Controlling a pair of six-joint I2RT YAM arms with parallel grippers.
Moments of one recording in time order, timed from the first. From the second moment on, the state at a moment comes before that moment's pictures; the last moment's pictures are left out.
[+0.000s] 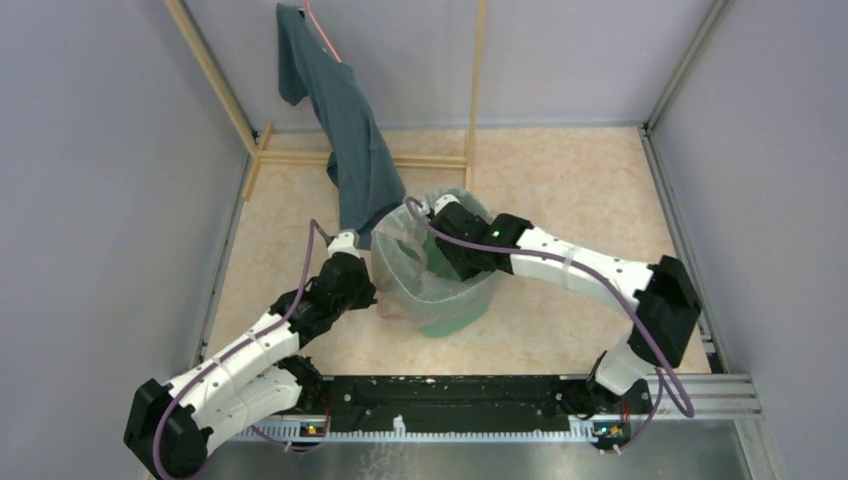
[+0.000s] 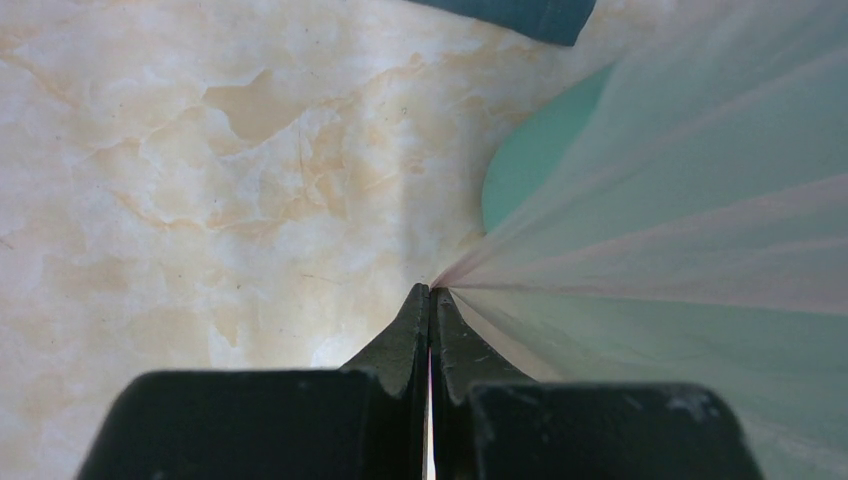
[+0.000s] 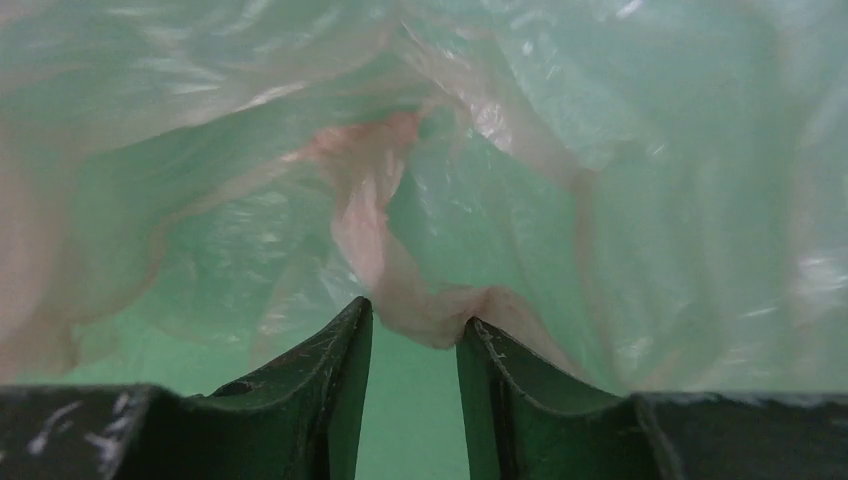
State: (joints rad) left arm -0.64 0.85 0.51 -0.40 -0.24 -0.65; right arm 0.98 1.55 1.34 -0.81 0.36 0.20
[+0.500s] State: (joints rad) left arm -0.64 0.82 0.47 -0.39 -0.24 -0.66; right arm 1.01 1.58 1.43 -0.81 0.27 0.28
